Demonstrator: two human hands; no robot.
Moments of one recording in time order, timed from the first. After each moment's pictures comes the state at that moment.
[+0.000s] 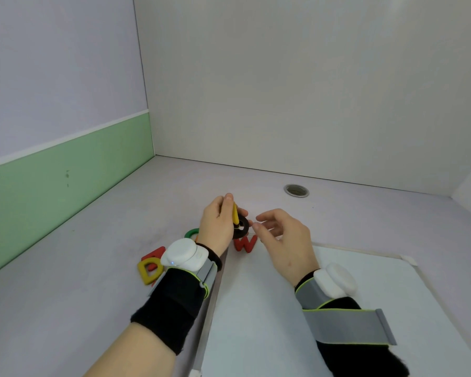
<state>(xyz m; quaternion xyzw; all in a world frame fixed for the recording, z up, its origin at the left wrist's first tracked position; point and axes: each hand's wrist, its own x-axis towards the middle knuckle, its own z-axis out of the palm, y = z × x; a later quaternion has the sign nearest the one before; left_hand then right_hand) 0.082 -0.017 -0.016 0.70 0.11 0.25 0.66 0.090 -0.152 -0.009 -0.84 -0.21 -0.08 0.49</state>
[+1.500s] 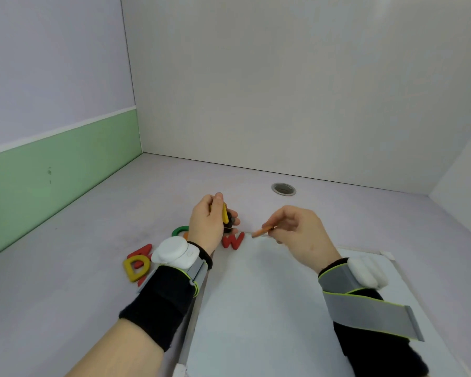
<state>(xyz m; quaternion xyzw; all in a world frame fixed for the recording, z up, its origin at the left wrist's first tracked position) 0.081 -0.025 -0.015 0.66 0.12 0.24 0.70 0.104 -0.194 0.013 -0.84 -0.21 0.01 0.50</state>
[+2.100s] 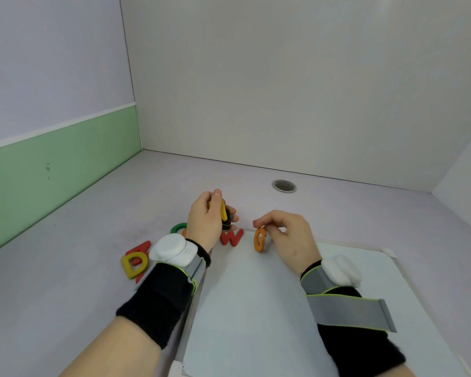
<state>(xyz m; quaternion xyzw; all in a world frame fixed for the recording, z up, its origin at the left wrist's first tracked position) 0.080 -0.024 -0.016 0.67 0.12 0.25 0.68 0.111 -0.181 -0.014 -0.85 -0.23 -0.05 0.48</state>
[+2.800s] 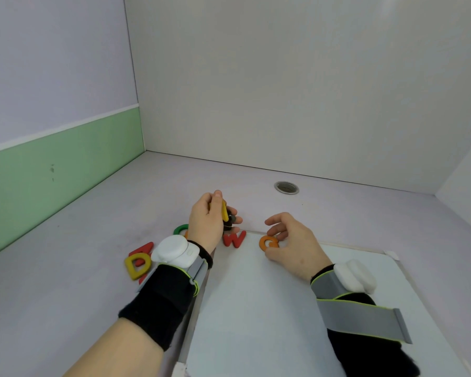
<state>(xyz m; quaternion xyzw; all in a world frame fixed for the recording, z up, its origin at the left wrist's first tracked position) 0.078 -0.025 -0.013 0.65 0.14 0.24 0.71 0.106 -0.191 -0.011 -0.89 -0.22 0.03 0.40</state>
